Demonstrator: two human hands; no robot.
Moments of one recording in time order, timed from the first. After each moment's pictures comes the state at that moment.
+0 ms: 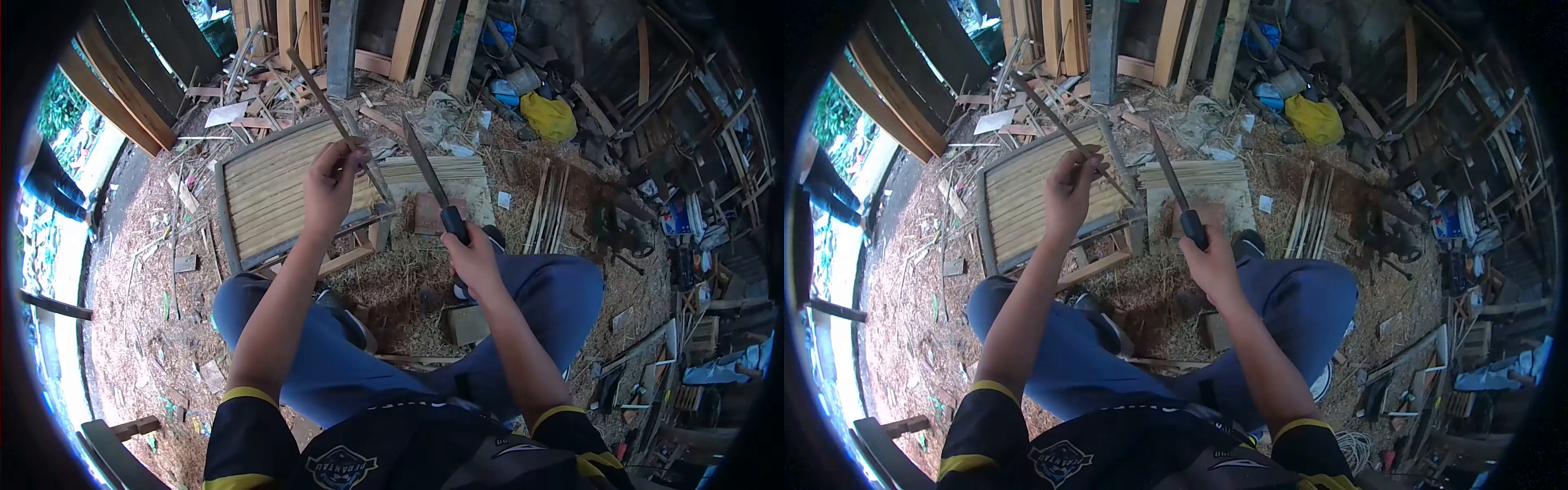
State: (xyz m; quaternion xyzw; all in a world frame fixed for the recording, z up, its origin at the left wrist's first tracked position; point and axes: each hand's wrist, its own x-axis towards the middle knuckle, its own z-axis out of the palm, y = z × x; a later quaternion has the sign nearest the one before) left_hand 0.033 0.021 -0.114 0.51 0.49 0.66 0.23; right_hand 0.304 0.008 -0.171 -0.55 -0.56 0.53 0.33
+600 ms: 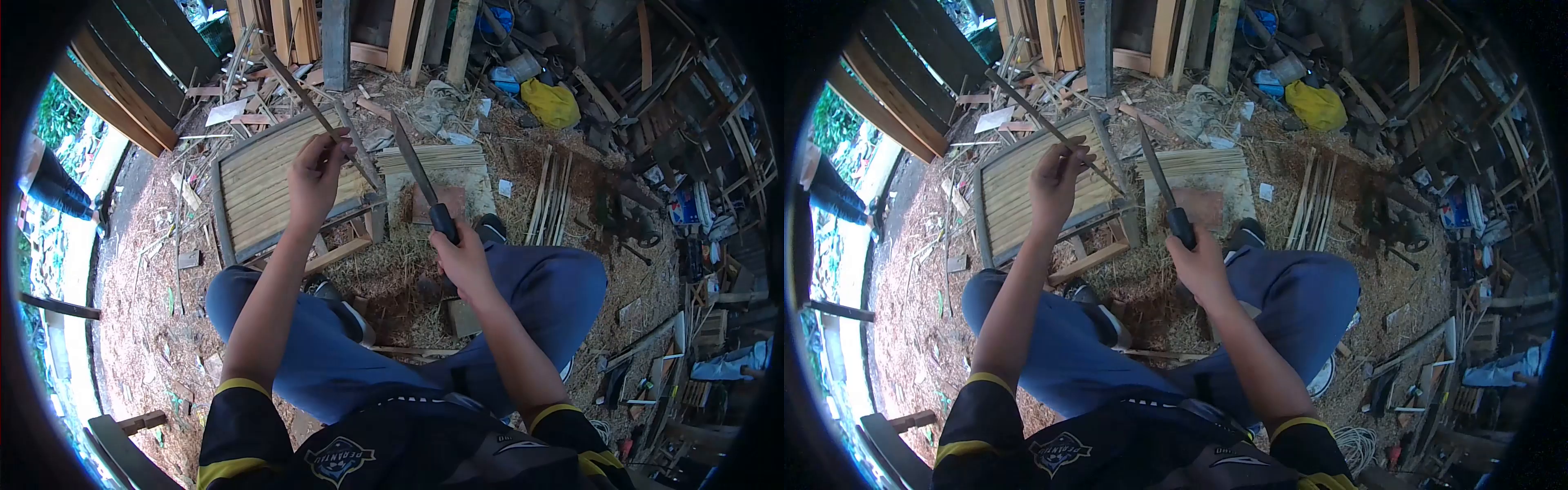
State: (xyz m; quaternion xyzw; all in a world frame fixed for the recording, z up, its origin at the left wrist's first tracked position) left_hand 0.038 0.021 -0.114 0.54 0.51 0.64 0.21; right_hand 0.309 -0.012 -0.170 -0.53 -0.53 0.57 0.34
